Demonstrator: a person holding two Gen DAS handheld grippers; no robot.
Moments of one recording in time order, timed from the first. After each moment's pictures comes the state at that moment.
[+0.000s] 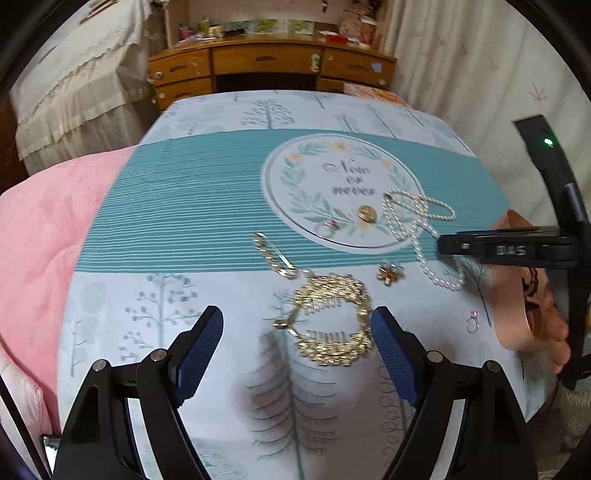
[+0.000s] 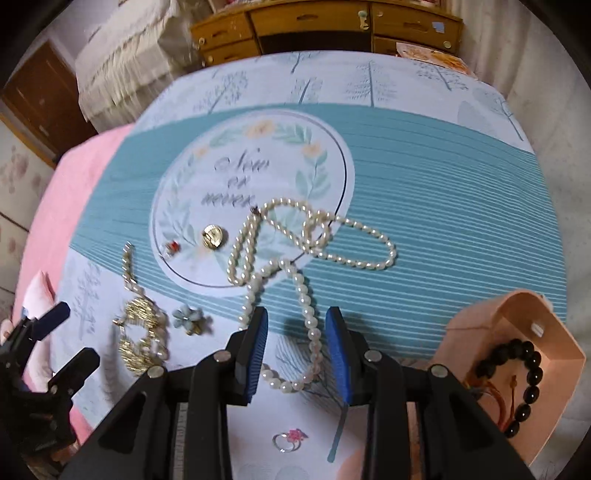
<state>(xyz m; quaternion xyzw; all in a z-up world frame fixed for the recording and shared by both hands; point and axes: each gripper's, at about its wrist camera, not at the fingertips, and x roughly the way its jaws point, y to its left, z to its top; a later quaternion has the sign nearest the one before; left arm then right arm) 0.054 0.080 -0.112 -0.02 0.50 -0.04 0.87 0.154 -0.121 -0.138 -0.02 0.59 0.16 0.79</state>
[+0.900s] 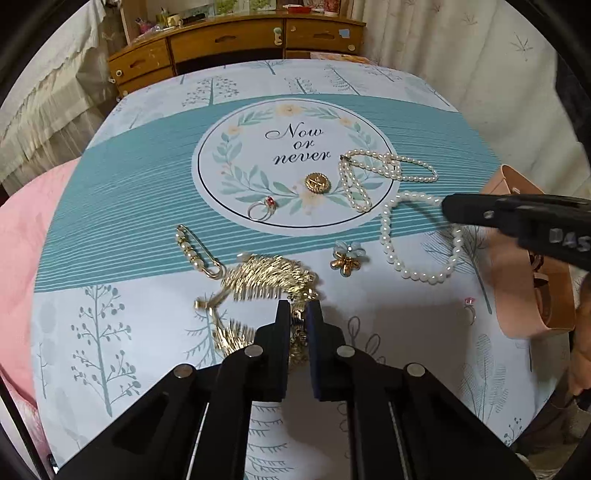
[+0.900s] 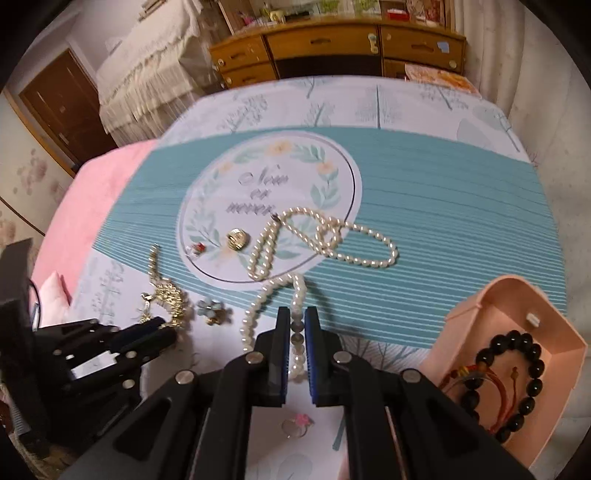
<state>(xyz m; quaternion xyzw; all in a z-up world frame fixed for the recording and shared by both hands) 0.077 0.034 -0.140 0.02 0.54 -0.07 0.84 0.129 -0.138 -0.107 0.02 0.53 0.20 0.83</state>
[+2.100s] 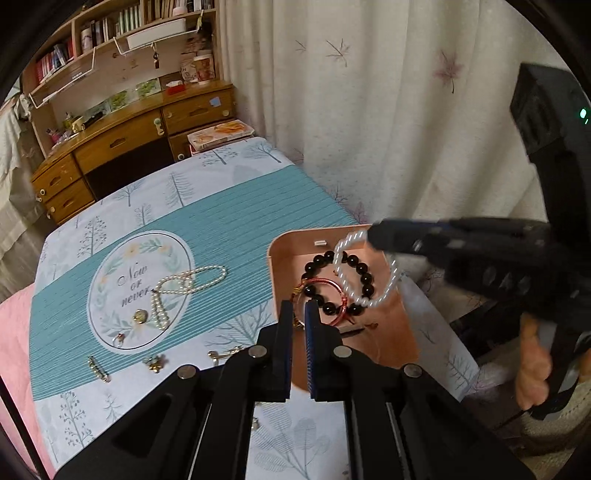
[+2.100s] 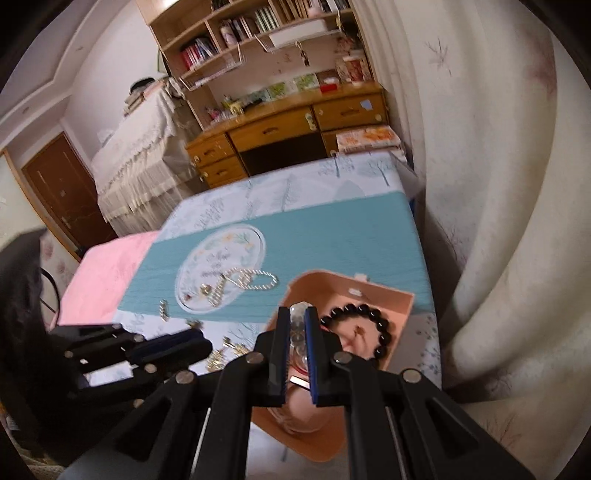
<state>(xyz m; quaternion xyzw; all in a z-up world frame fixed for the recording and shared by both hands) 0.037 -0.147 -0.034 0.10 0.43 -0.23 0.86 0.052 -0.298 -0.040 0.11 0.43 0.15 0.89</state>
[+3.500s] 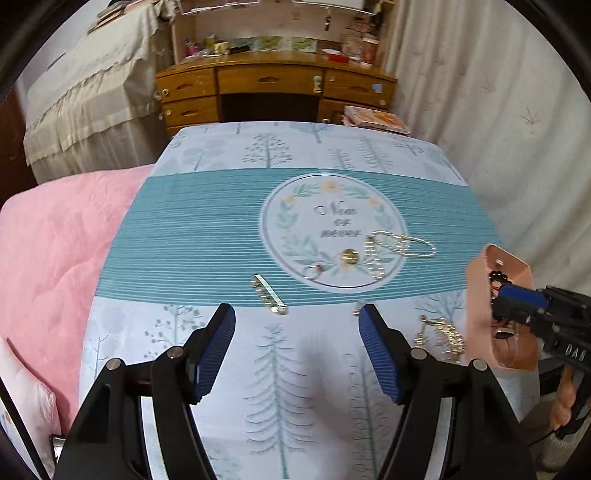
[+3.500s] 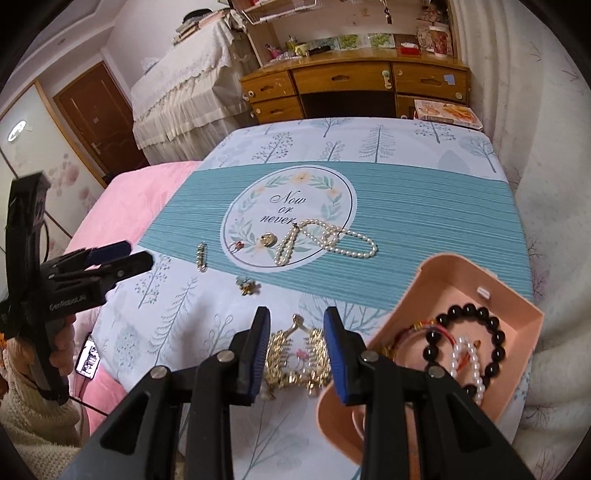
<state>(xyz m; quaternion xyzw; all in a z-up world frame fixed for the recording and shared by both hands) 0.057 0.082 -0.060 -0.03 0.47 -0.02 0.88 0.081 -0.177 -0.065 0.02 0.48 0.24 0.84</state>
